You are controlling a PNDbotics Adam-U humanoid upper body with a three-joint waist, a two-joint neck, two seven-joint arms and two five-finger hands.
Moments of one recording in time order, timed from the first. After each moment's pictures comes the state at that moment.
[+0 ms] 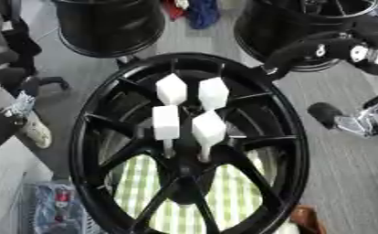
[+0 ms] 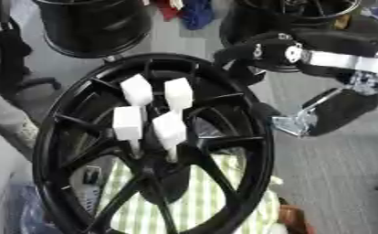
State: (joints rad) left arm -0.20 0.27 0.14 -1.76 -0.29 -0.16 0.00; right arm -0.57 -0.87 0.31 -1.98 -0.11 -0.27 0.64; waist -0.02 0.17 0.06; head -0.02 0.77
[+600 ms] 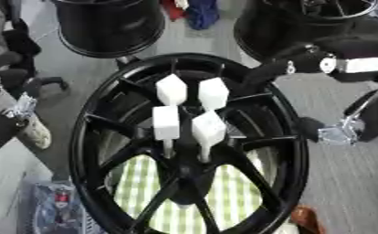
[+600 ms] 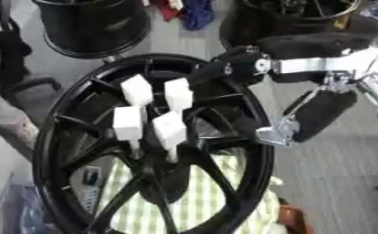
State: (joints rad) left arm -0.20 0.27 0.13 -1.76 -0.29 -0.16 -0.01; right arm -0.69 -0.79 0.39 -1.92 -0.10 -0.28 0.77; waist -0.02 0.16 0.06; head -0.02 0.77
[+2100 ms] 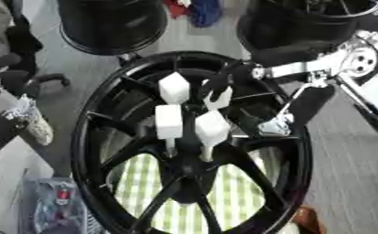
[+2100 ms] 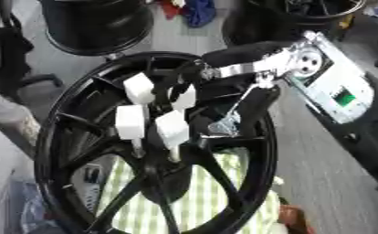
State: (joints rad) left arm -0.20 0.26 0.13 -1.76 -0.29 -0.16 -0.01; right arm -0.80 -0.59 0.49 -1.66 0.01 -0.32 0.85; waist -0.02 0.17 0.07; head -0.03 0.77
